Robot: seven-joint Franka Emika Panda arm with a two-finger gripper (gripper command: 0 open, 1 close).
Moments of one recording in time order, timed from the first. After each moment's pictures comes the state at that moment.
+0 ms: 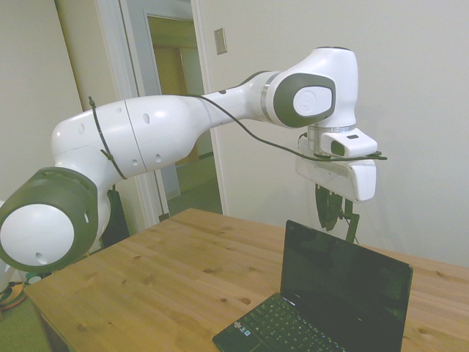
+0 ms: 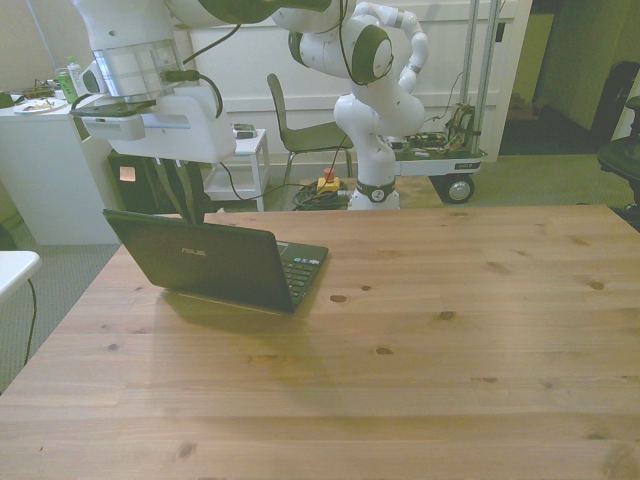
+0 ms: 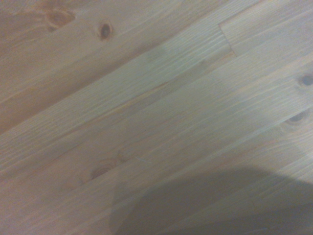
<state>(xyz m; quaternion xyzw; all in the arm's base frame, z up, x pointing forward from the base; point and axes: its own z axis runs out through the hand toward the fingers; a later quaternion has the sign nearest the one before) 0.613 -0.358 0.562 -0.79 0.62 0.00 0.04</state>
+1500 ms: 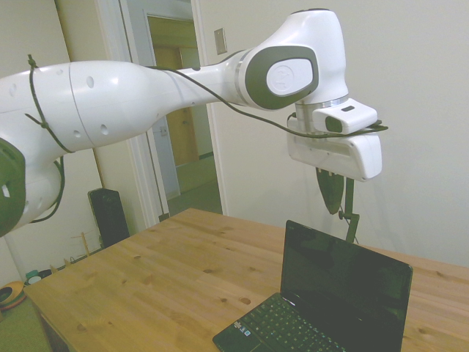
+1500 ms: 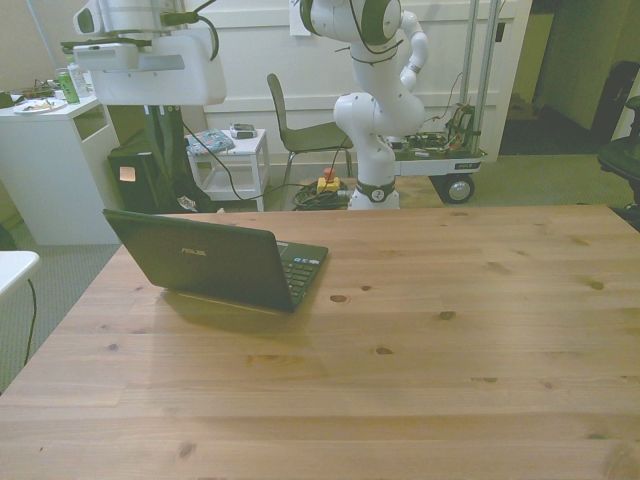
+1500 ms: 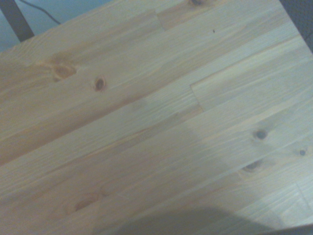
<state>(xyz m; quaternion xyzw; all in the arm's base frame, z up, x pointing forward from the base) 0.575 -0.372 0.617 -0.80 0.59 -0.10 0.05</state>
